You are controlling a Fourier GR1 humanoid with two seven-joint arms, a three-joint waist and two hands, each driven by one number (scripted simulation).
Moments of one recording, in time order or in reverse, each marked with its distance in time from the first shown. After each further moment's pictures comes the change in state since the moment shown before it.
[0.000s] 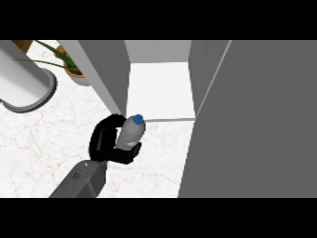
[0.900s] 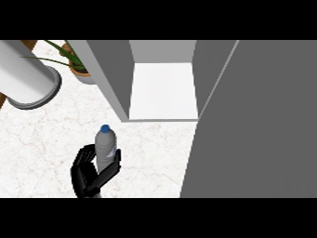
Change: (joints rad) left arm 0.295 -0.093 0.180 -0.079 0.096 0.383 -0.221; right arm -0.091 0.040 0.235 -0.010 0.065 -0.101 0.107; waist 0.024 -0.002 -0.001
